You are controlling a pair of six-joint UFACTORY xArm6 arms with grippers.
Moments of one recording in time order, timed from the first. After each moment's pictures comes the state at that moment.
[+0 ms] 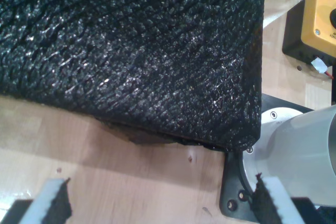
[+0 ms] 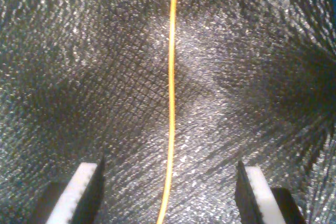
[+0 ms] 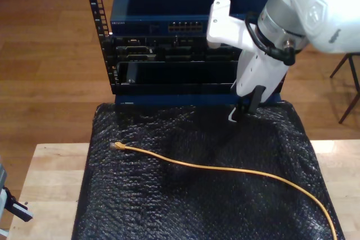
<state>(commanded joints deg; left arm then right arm) 43.0 -23.2 -35.5 -18.8 91.3 -239.9 20.6 -18.1 -60.6 13.5 69.6 -64.2</state>
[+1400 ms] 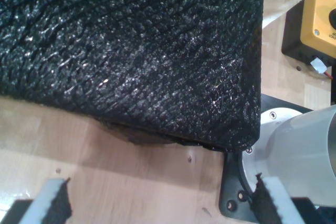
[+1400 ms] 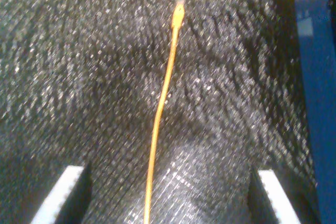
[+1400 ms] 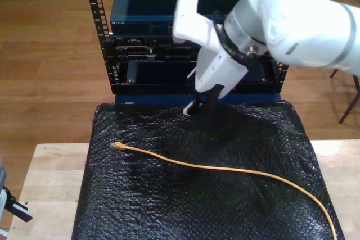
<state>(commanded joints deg) 43.0 -23.1 -35.5 -18.8 91.4 -239.9 27.7 -9.6 -63.0 24.0 56.0 -69.2</state>
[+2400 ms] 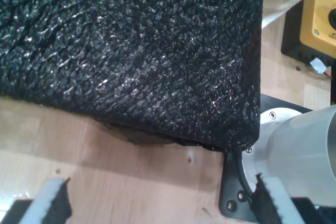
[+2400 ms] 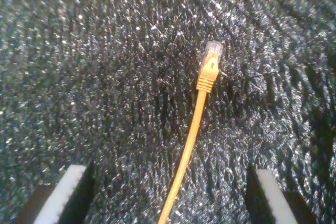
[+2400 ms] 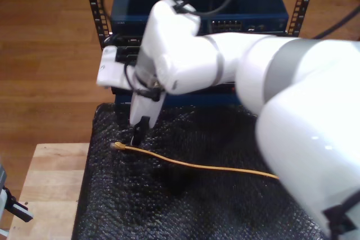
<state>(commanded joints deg) 43.0 -23.2 -35.4 -18.8 91.4 -239.8 39.5 17.5 -79.0 11.8 52.8 -56.4</state>
